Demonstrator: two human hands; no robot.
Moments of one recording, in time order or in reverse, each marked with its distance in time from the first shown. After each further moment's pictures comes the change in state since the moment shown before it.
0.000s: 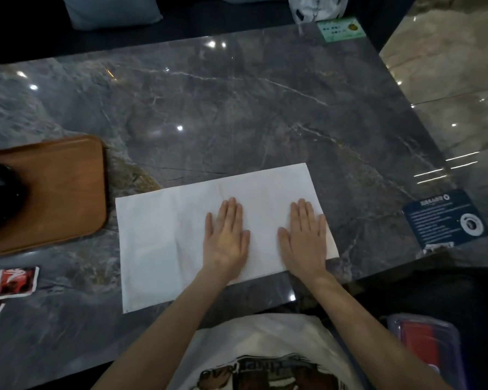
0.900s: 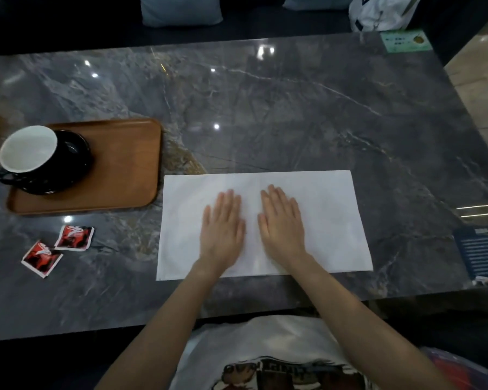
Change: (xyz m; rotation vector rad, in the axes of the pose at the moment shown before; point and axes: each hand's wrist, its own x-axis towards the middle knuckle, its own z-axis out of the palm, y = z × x) left_hand -0.022 -0.059 -0.020 -0.071 0.116 -0.177; right_hand 0.023 -0.098 0.006 0.110 -0.005 -0.348
